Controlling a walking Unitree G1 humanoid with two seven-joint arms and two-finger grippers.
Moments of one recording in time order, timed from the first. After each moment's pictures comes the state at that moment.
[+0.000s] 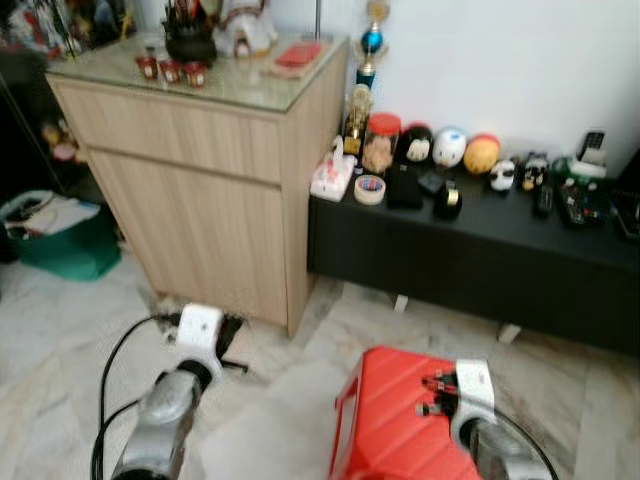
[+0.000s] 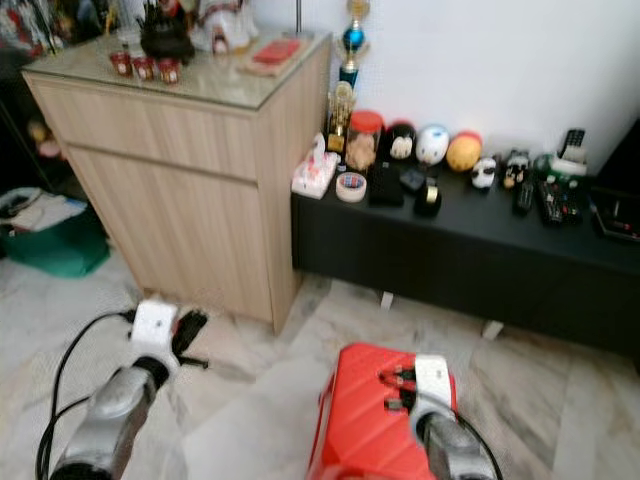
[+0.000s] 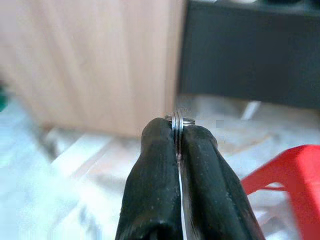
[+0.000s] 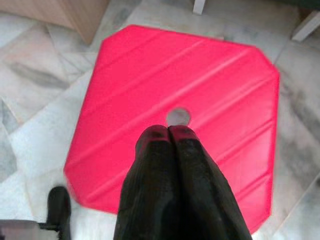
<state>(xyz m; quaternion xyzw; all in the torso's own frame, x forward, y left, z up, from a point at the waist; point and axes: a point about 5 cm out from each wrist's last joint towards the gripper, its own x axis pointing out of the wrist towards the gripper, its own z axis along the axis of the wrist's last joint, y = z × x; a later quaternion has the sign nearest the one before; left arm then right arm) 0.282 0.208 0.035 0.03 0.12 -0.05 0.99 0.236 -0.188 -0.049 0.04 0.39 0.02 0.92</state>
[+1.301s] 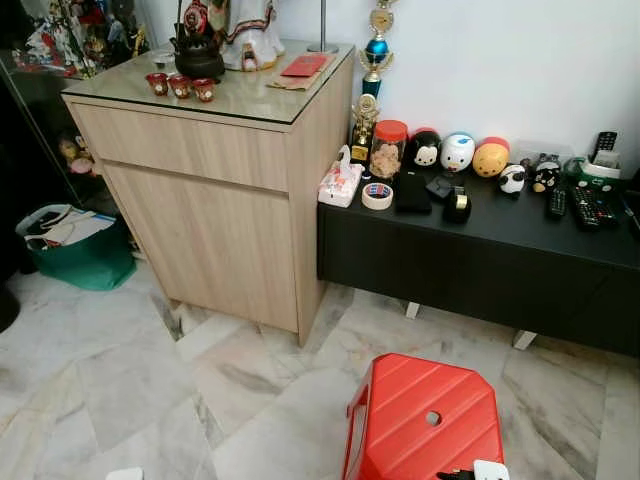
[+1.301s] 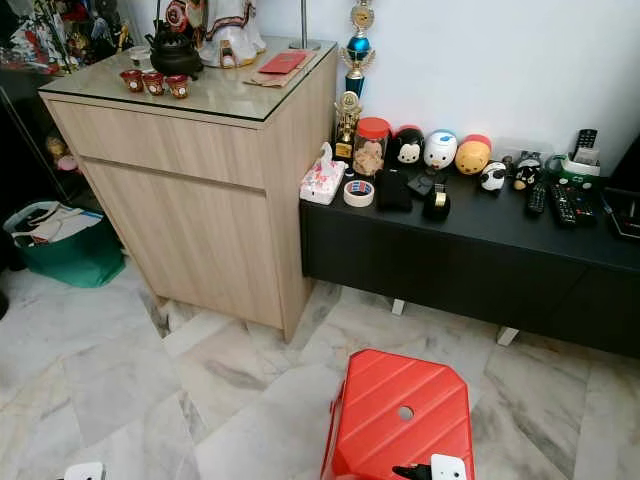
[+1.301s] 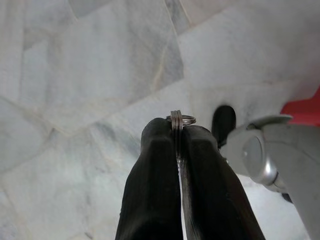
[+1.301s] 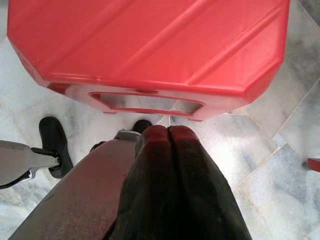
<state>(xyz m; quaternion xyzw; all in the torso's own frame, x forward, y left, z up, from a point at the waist) 0.131 0.271 -0.084 0.00 0.47 0.13 0.87 0.134 -0.203 -0.102 0.06 0.52 -0.05 0.85</state>
